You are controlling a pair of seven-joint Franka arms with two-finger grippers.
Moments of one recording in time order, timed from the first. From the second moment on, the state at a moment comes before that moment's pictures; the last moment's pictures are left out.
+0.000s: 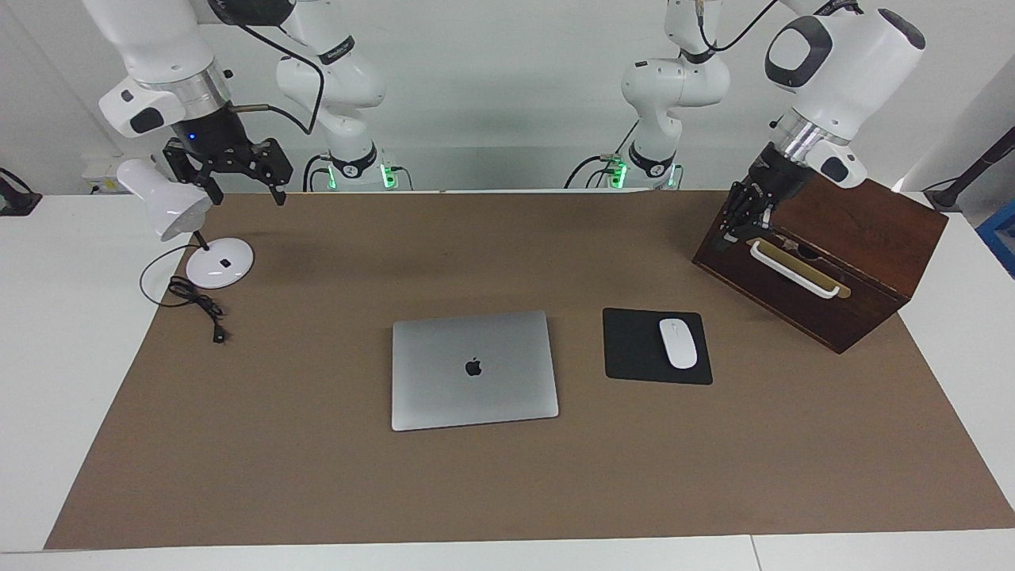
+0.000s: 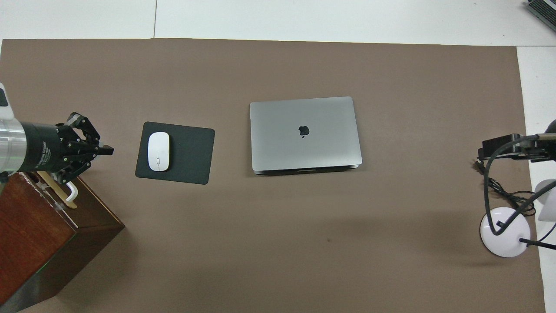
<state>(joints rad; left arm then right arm) -0.07 -0.19 0.00 -2.00 -0.43 2.00 -1.31 -0.18 -0.10 0.18 -1.65 0.02 1.58 0.04</state>
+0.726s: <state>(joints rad) -0.07 -0.31 0.00 -2.39 -0.94 2.18 -1.33 -0.14 -0.10 0.18 -1.66 0.02 1.59 -0.22</state>
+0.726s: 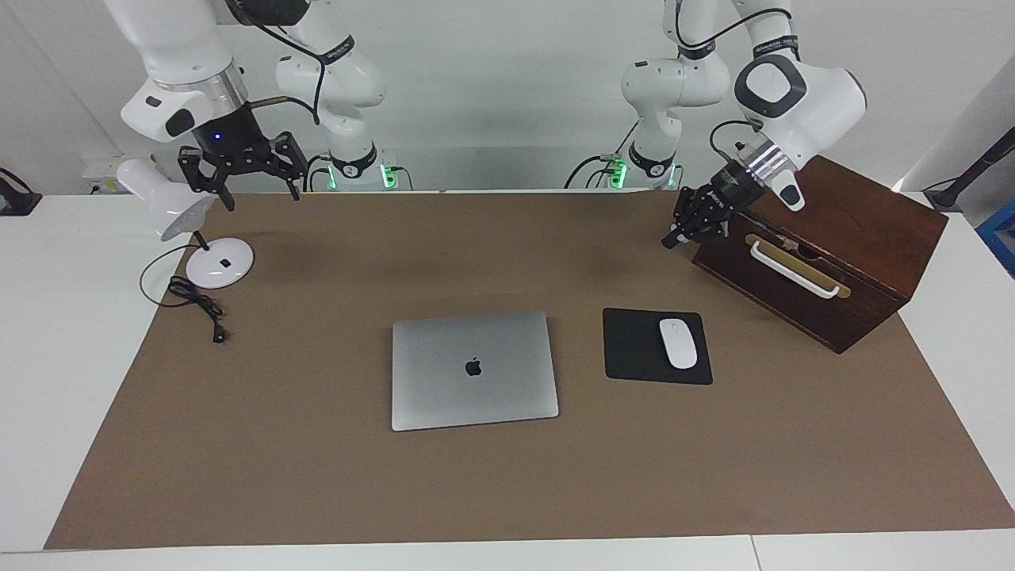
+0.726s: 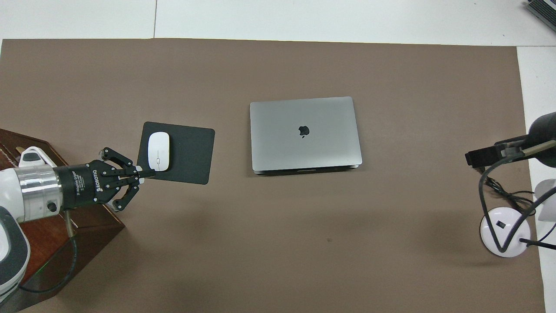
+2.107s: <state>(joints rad) -0.40 0.02 -0.01 -2.49 -2.11 2.56 -0.92 0.13 -0.13 0.19 -1.83 -0.21 2.01 -0.78</state>
